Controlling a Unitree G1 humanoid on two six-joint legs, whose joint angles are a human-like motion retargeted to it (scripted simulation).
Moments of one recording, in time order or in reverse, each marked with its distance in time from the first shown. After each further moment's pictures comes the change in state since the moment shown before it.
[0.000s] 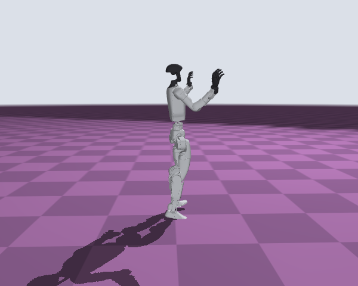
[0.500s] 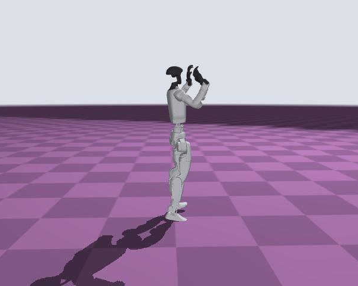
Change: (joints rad) left arm -0.003 0.152 -0.159 -0.422 0.541 -0.342 0.125; right arm -0.054 -0.381 0.223 -0.420 -0.565 -0.244 -0.191; waist 0.006 -0.014 -0.009; left_leg -0.005 -0.005 -0.013 -0.002 0.002 0.001; right_leg 0.000 -0.001 -0.015 -0.001 -0.005 0.002
